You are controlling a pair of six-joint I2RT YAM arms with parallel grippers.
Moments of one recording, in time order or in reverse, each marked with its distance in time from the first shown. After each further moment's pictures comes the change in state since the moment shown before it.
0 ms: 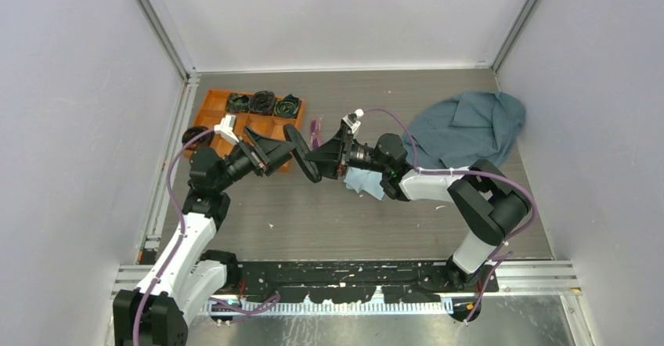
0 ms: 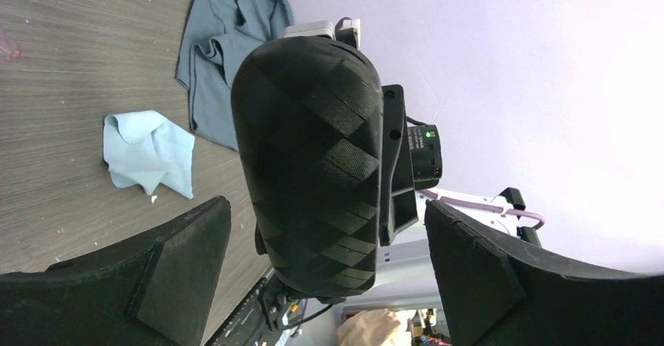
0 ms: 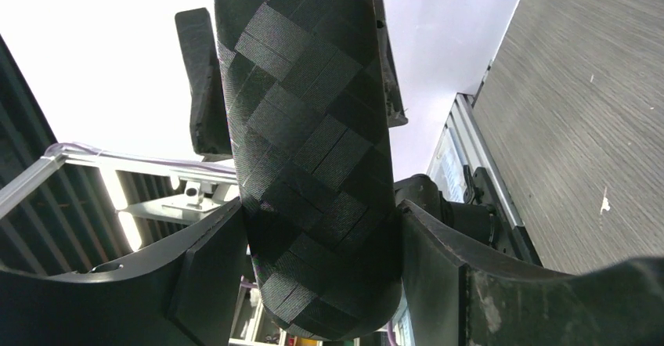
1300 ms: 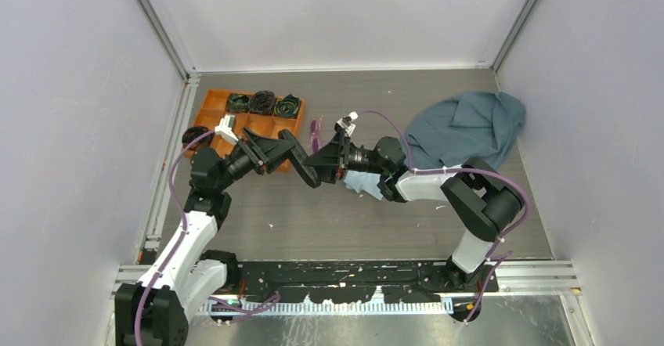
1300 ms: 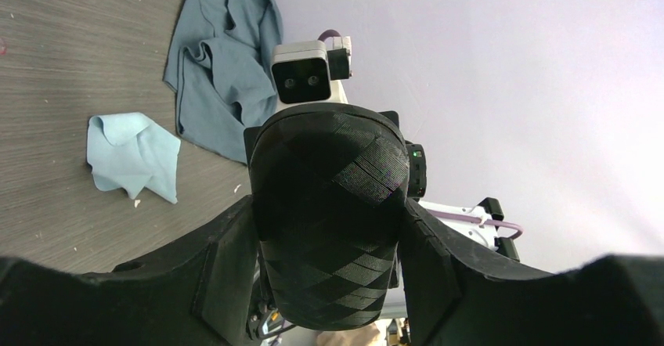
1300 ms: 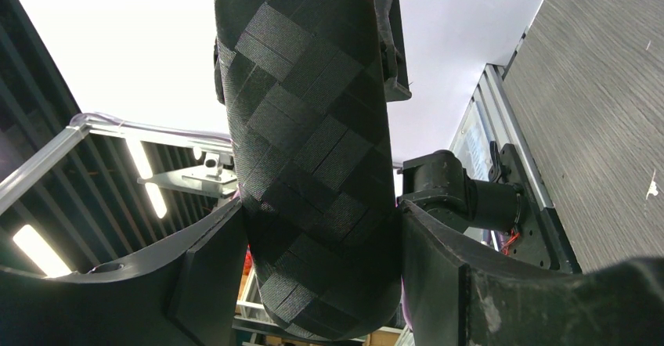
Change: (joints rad) left arm 0.007 0.032 -0.023 0.081 -0.010 -0.091; right arm 0.018 0.042 0.000 0.117 -0.065 0.079
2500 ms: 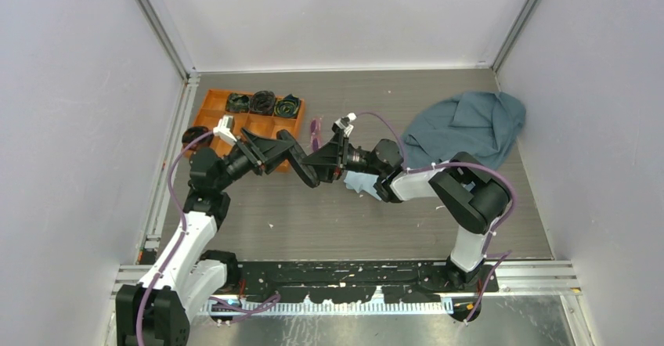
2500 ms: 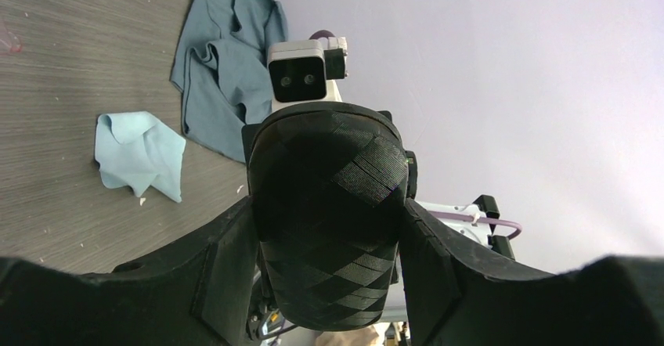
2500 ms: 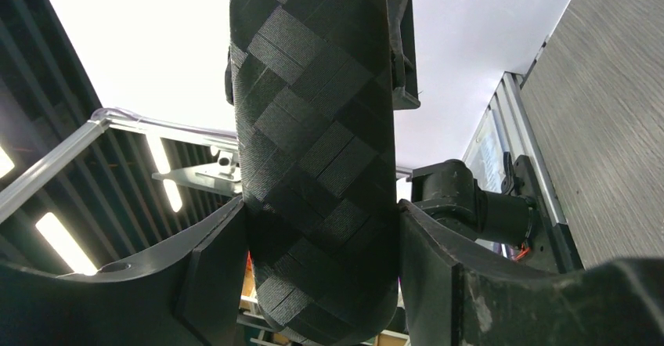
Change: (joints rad) left arm 0.008 -0.005 0.000 -0.017 0.008 -0.003; right arm 0.002 0.074 0.010 0.130 0.016 0.049
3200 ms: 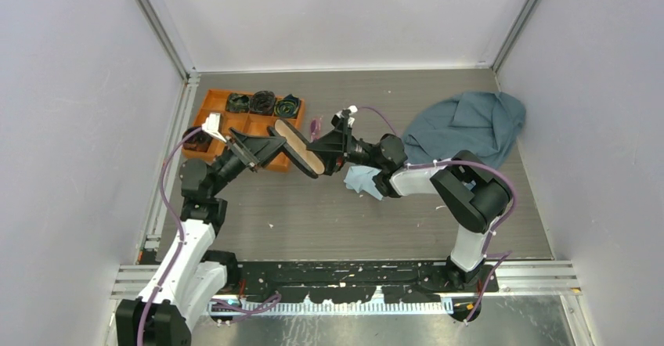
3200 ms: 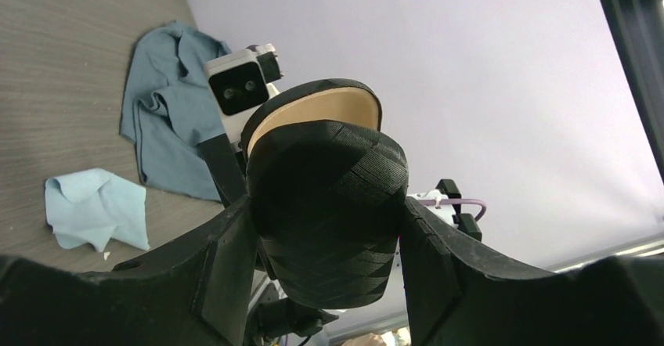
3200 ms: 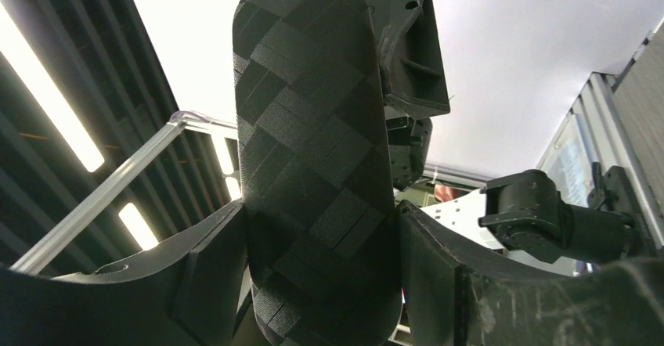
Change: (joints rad) left arm 0.014 -0.073 -0.030 0.189 -0.008 -0.055; right arm -0.021 0.015 0.047 0.120 0.005 0.213
